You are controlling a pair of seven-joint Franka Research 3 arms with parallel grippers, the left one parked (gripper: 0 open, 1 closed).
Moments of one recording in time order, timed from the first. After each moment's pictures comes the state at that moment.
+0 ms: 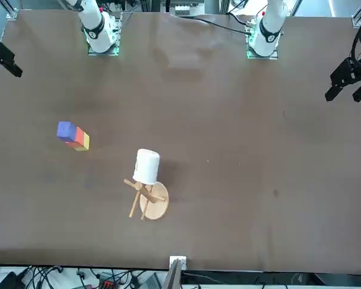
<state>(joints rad) 0.09 -0.02 -0.12 -1.45 -0.03 1.40 0.07</state>
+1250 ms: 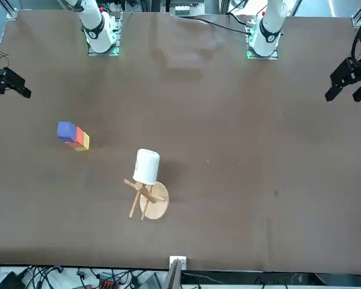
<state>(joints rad) 0.09 0.09 -0.12 -1.40 -0.03 1.40 0.08</state>
